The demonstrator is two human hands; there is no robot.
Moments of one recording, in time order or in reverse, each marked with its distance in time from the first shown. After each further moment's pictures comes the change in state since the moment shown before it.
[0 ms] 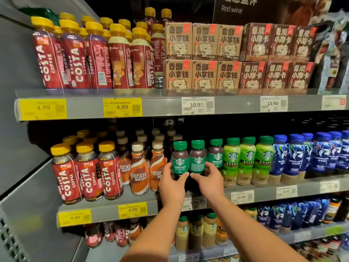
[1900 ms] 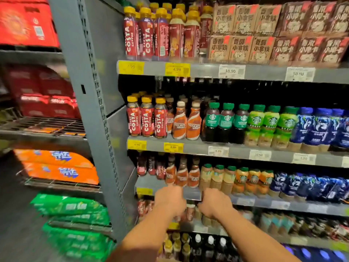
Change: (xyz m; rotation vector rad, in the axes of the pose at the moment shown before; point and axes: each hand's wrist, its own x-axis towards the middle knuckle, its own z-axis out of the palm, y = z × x) left_hand -0.195 -0.016 -0.151 1.270 -0.467 -0.018; right_hand -0.213 0.033 -0.028 -1.131 -0.676 -0.178
